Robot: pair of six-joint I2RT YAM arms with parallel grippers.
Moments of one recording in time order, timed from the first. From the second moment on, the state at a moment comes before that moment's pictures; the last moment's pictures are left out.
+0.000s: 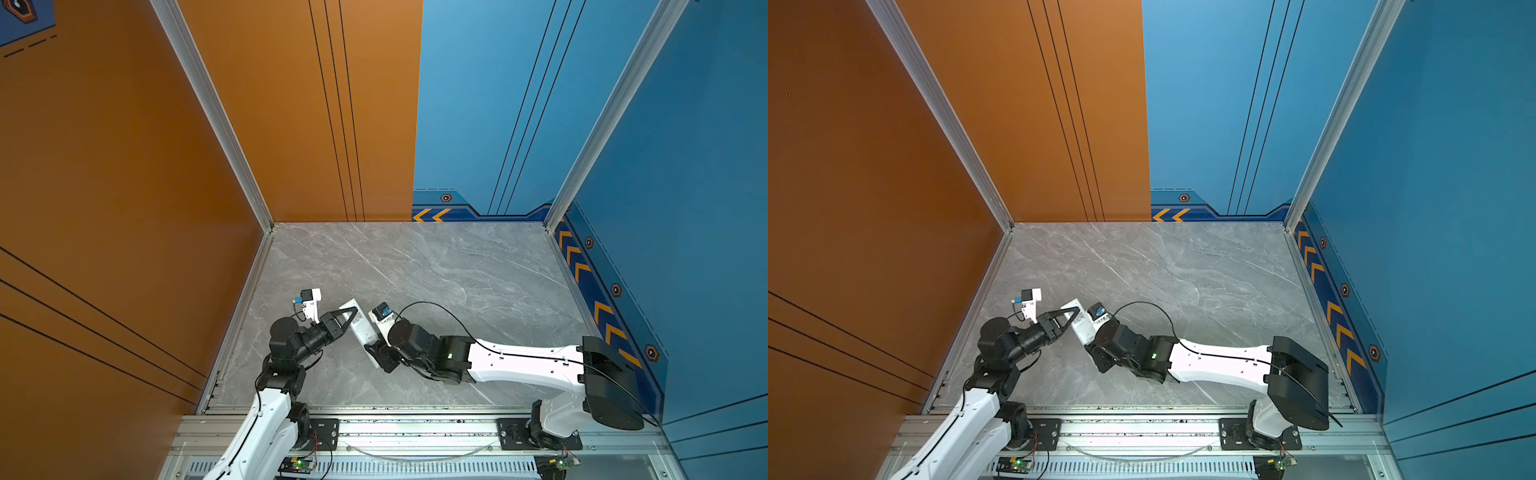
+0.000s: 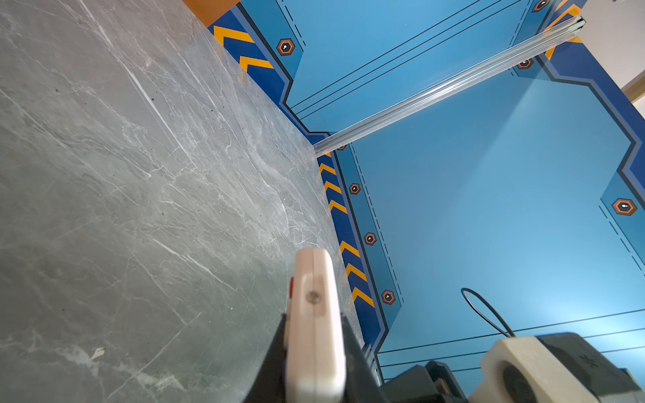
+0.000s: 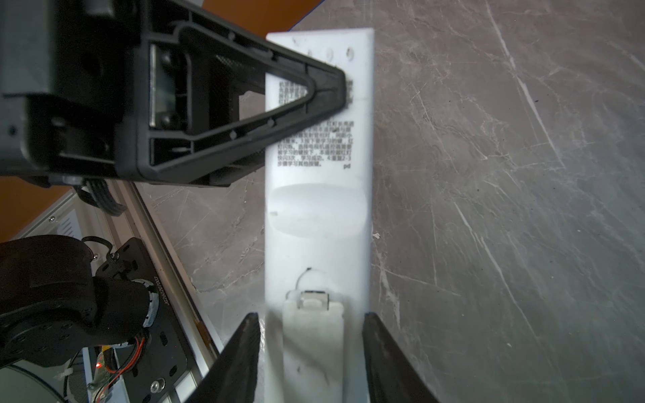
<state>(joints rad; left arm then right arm) -0.08 0.68 0.21 0.33 0.71 -1.02 1.23 1.54 1.04 -0.11 0.20 0.45</state>
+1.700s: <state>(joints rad) -0.08 0.68 0.21 0.32 0.71 -1.02 1.17 1.52 1.00 -0.11 0.17 0.47</state>
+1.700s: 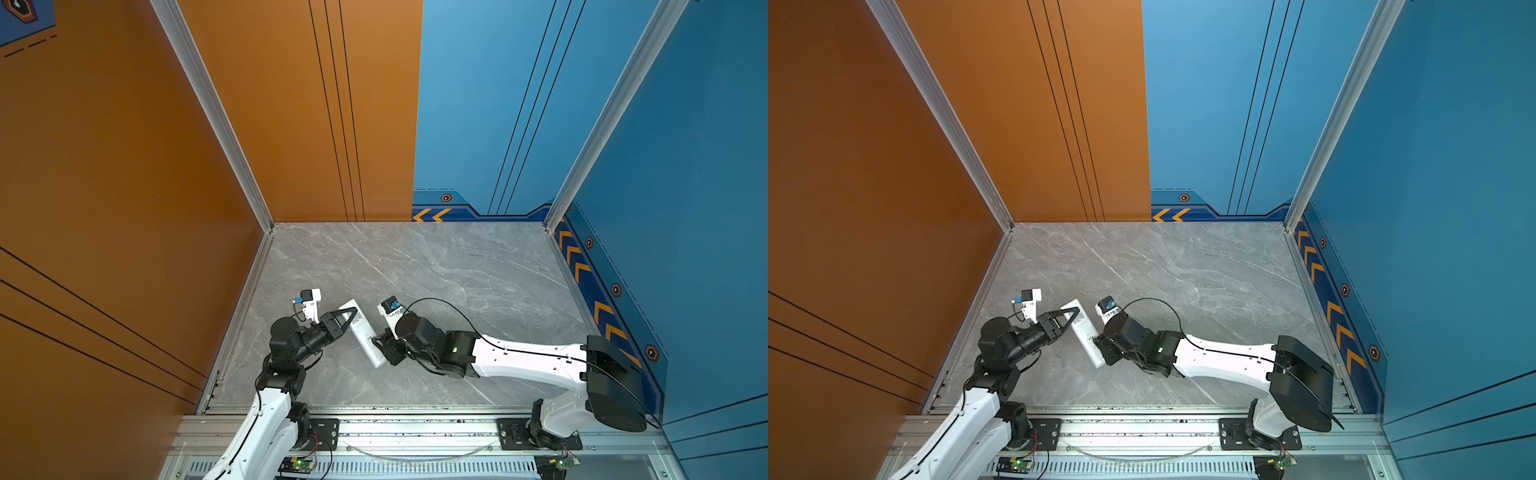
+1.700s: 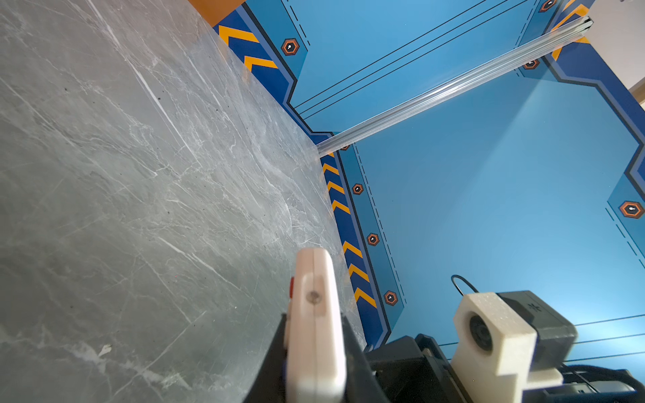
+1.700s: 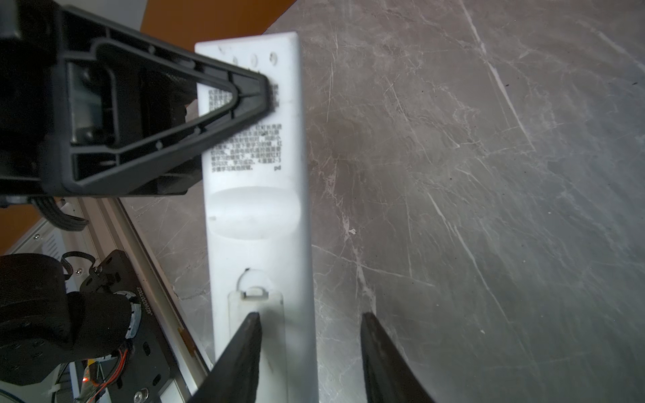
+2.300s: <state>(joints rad) -0.07 0.72 0.21 0.31 0.68 -1.03 1.17 1.48 1.01 -0.18 0.15 0.43</state>
